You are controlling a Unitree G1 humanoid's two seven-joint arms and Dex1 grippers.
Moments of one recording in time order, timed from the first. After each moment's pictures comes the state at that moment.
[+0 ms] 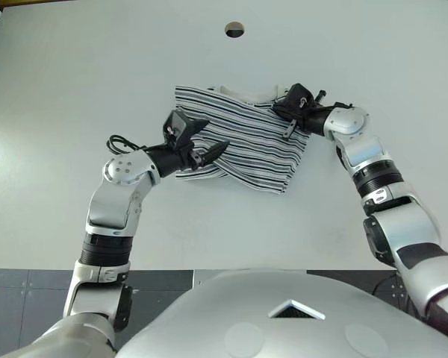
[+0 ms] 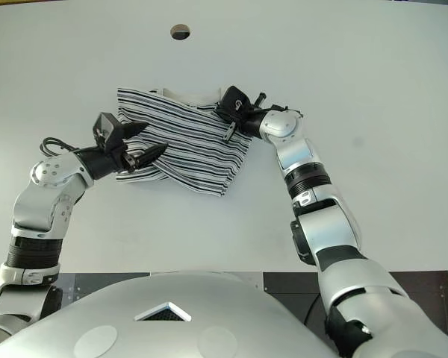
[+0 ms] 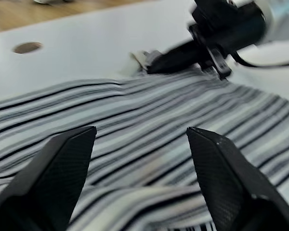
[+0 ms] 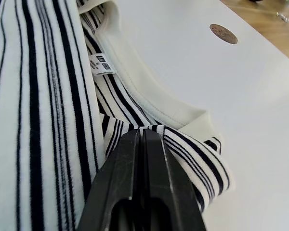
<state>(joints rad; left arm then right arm) 0.01 0.49 -0.16 -0.18 -0.24 0.40 -0.72 -0.59 -0.26 0.33 0.80 -0.16 -0.14 0.65</state>
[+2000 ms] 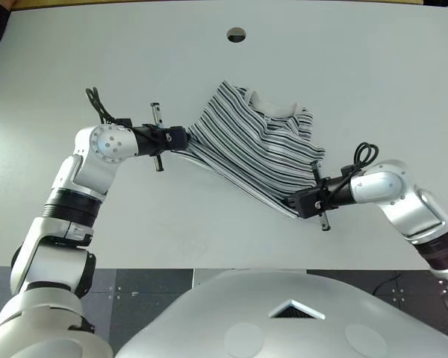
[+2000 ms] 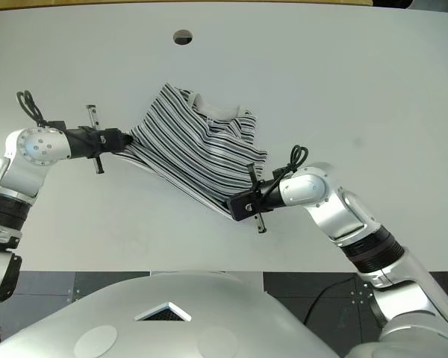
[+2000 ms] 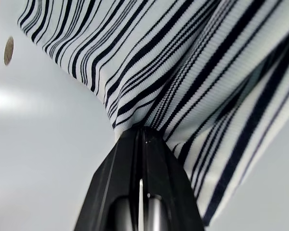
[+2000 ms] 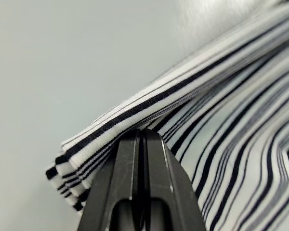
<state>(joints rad) -0.35 0.71 -0.38 0.40 0.32 -0.22 -0.83 -0.11 -0.73 0.59 -0.25 -0.19 0.00 1.13</state>
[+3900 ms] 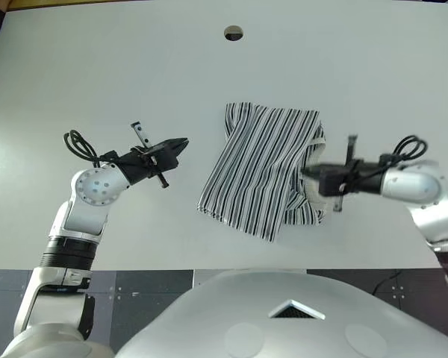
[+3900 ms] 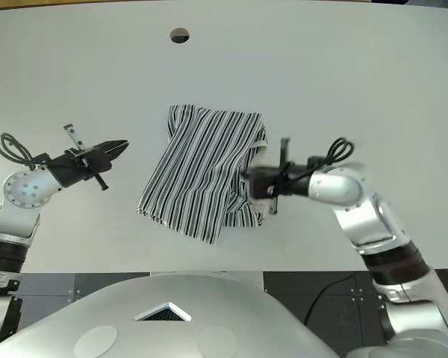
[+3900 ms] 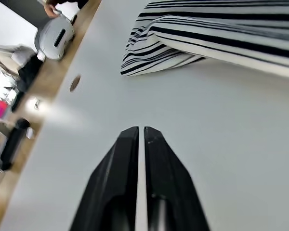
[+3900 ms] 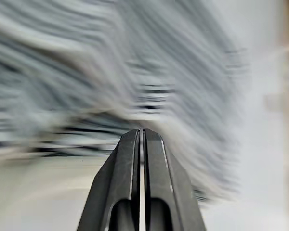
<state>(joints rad) 0.08 0.74 -0.15 0.15 0.20 -0.48 -0.60 -0.05 -0.80 0.27 -0.24 -0.21 -0.19 0.84</state>
